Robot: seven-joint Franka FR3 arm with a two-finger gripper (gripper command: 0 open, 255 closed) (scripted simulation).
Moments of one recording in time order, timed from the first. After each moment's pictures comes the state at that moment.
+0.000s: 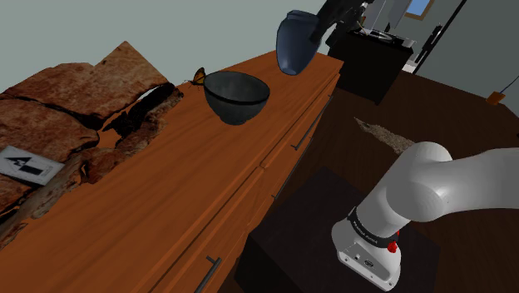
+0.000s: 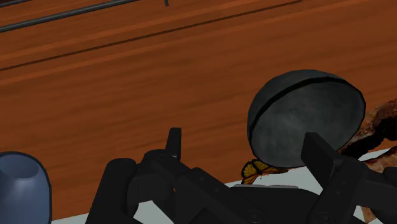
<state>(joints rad) 0.01 -0.83 -0.02 -2.26 0.11 1.71 -0.01</state>
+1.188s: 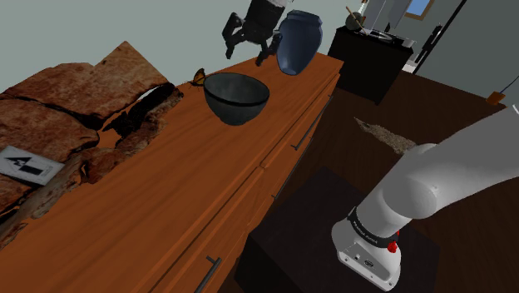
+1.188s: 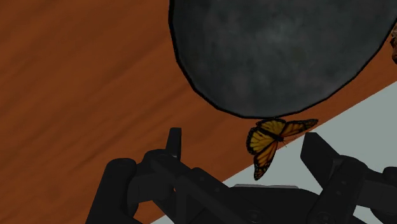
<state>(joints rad) -0.08 -0.36 0.24 -2.15 0.14 2.09 0.51</state>
